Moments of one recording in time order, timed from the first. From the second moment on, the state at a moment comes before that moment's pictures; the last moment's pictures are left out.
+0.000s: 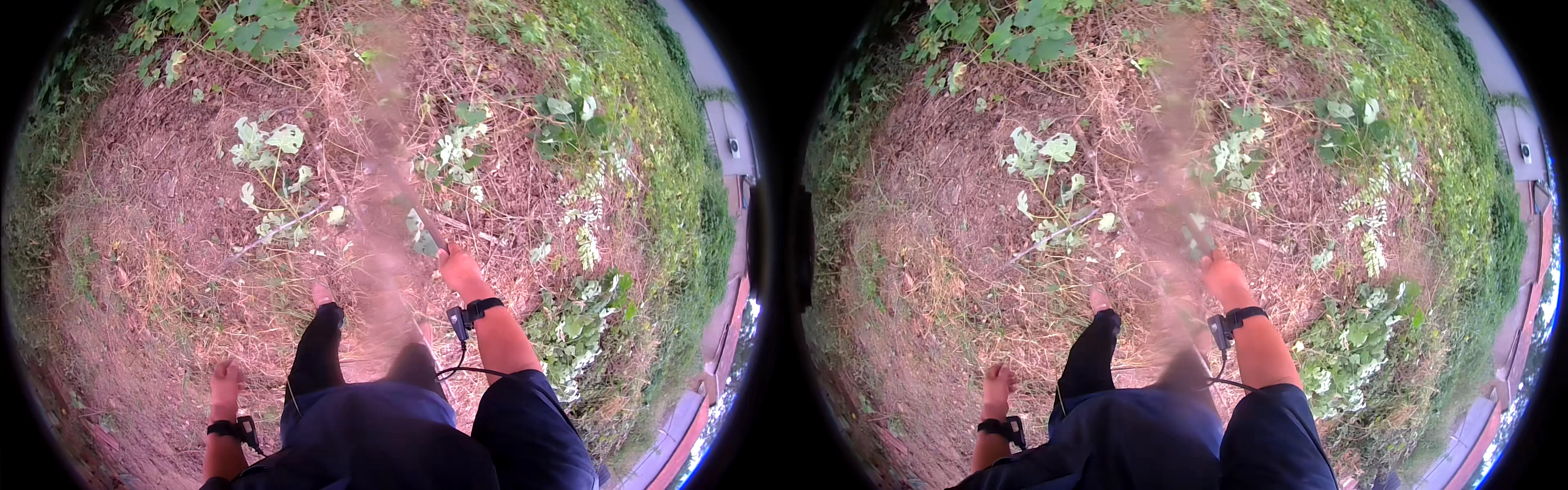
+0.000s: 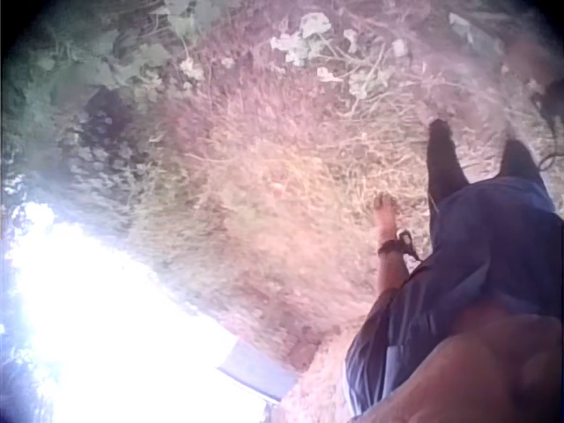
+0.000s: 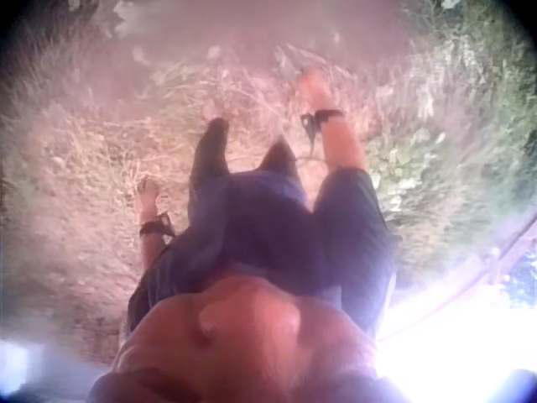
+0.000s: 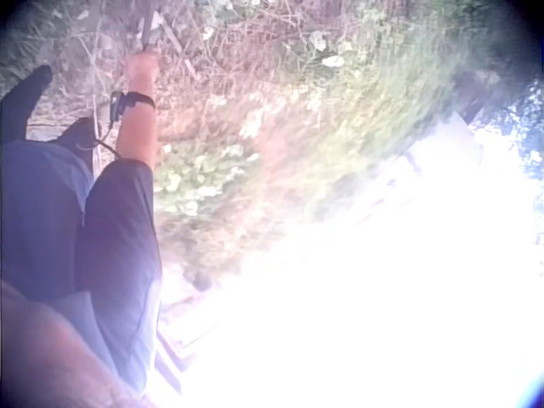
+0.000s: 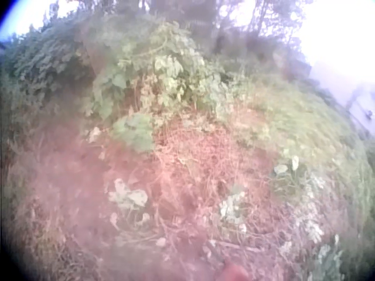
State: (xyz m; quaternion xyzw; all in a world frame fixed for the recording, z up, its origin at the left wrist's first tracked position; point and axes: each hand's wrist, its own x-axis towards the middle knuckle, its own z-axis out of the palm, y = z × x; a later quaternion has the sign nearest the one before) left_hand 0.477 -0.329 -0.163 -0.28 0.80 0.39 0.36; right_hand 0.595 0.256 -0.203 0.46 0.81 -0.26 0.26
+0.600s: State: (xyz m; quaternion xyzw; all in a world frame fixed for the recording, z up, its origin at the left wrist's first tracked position) left_hand 0.690 -0.054 -0.052 -0.01 0.63 0.50 0.60; right_hand 0.993 0.249 -0.086 0.51 0.80 -0.27 0.15
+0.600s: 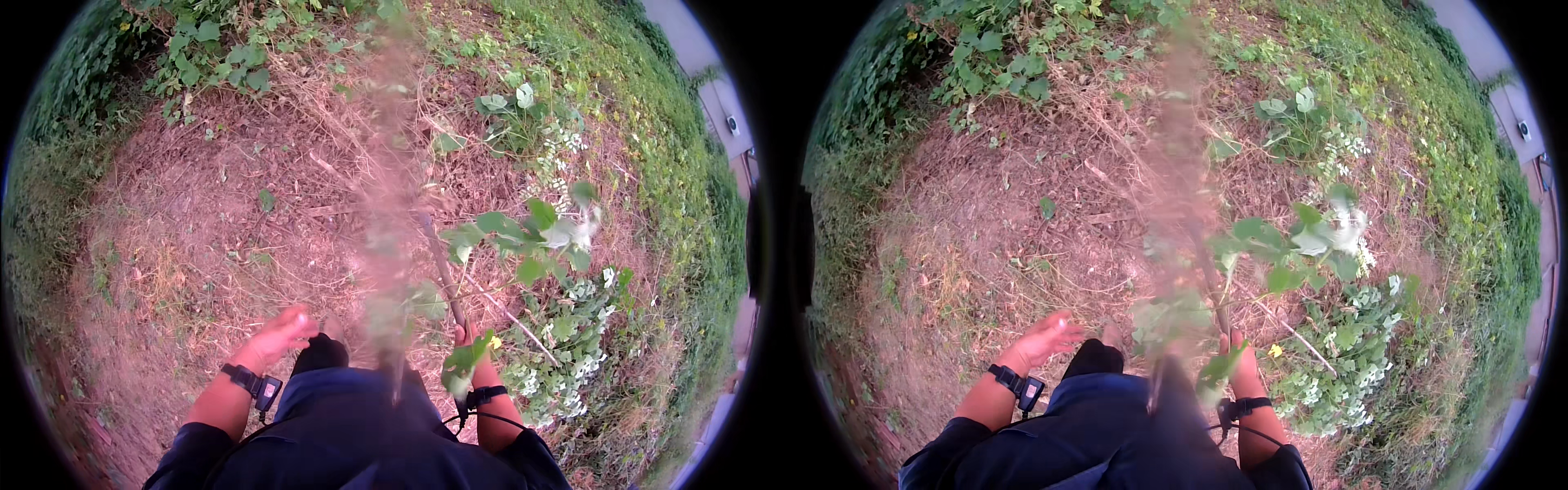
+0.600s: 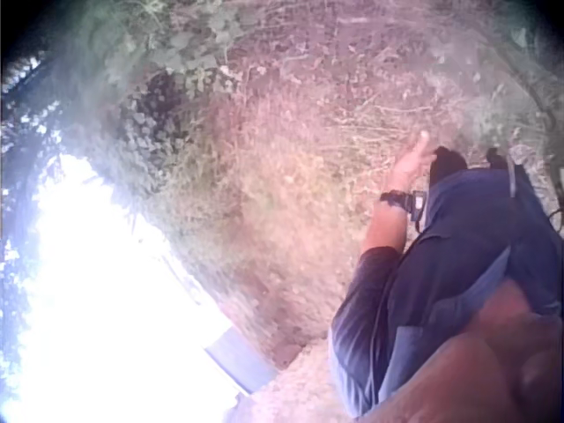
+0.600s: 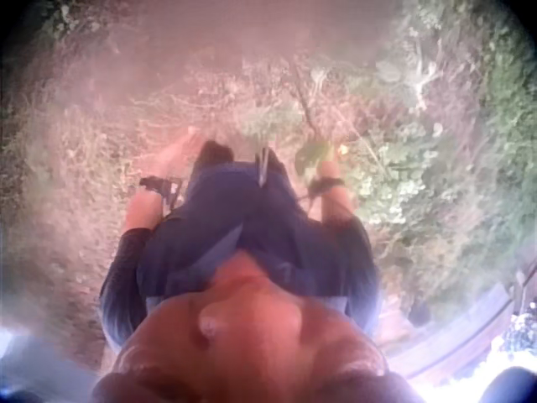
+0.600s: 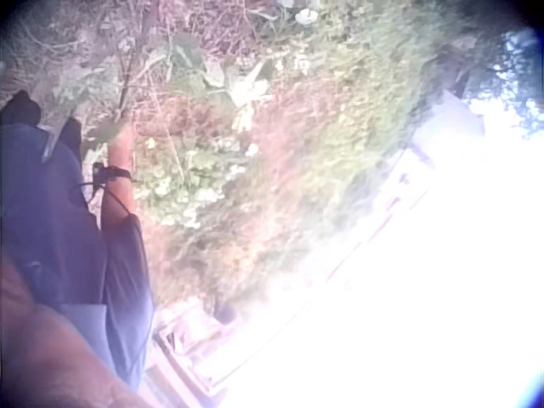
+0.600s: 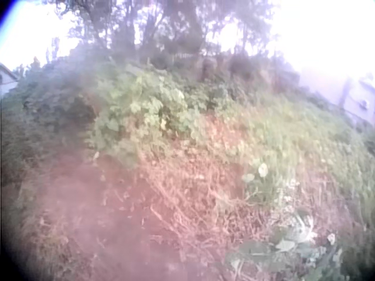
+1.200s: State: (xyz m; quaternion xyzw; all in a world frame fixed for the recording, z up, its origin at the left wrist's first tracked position) left_hand 0.792 -0.026 -0.114 0.06 0.52 0.40 0.75; right_hand 0.906 0.210 -0.116 0.50 0.78 -0.35 0.10
